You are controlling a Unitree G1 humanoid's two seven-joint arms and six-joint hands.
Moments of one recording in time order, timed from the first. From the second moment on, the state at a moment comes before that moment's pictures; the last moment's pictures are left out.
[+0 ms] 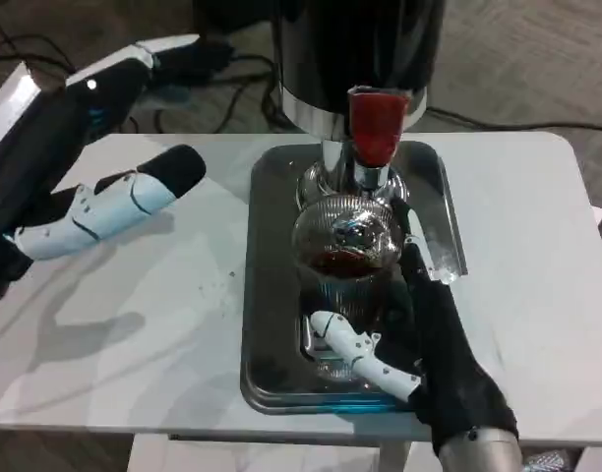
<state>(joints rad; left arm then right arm) -0.34 0.57 0.30 -0.17 -0.15 -0.35 -0.50 -0.07 0.04 0.33 -0.31 -0.48 0.17 -0.21</state>
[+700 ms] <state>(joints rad) -0.26 0.58 0.36 -0.22 -0.17 -0.32 -0.49 -0.11 0.04 0.36 -0.25 -0.49 0.20 -0.32</state>
